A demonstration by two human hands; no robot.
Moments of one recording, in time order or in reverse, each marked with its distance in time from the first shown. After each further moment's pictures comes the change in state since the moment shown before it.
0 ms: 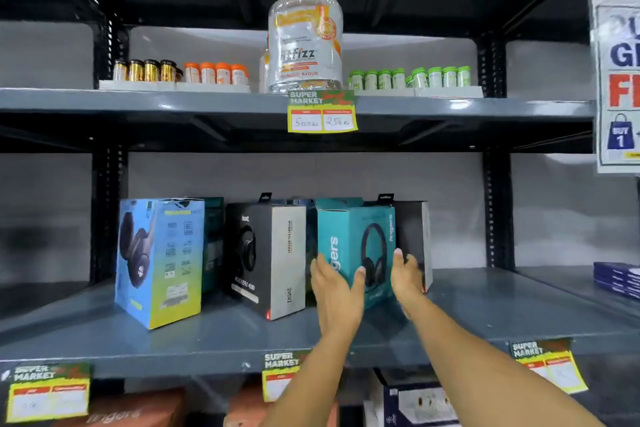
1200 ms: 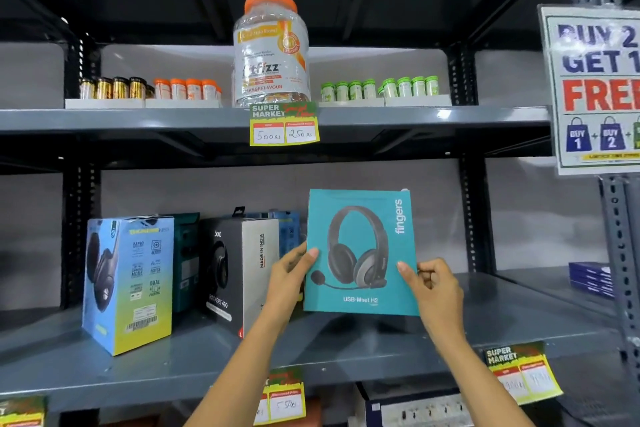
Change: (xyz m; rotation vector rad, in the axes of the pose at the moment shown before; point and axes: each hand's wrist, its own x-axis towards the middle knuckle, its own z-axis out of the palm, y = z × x) left_hand 0.028 0.023 -0.050 -0.610 -0.338 -0.015; right_hand -0.048 0.011 -0.103 0.218 0.092 -0.460
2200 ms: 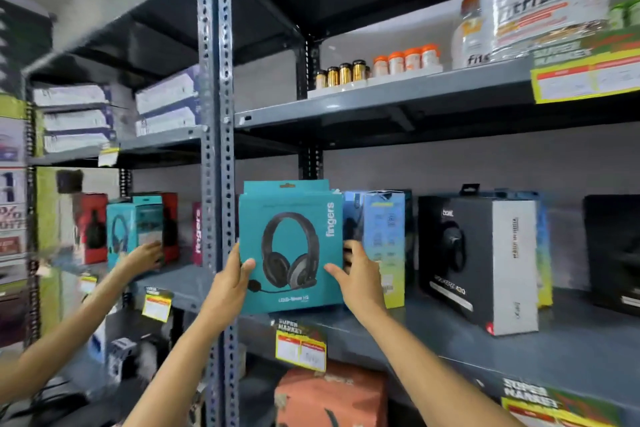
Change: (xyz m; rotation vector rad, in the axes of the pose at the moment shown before) left_hand -0.166 0.089 -0.391 0.923 0.540 0.025; right_hand -0.174 -0.145 0.389 0.189 -0.750 -0.080
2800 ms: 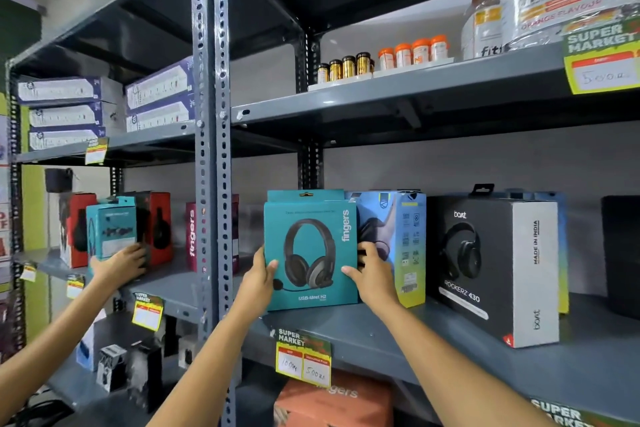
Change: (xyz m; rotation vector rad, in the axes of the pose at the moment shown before) left_hand 0.054 -0.029 0.049 -0.012 -0.033 -0.197; right_hand 0.058 0.059 0.017 -0.060 -0.024 0.088
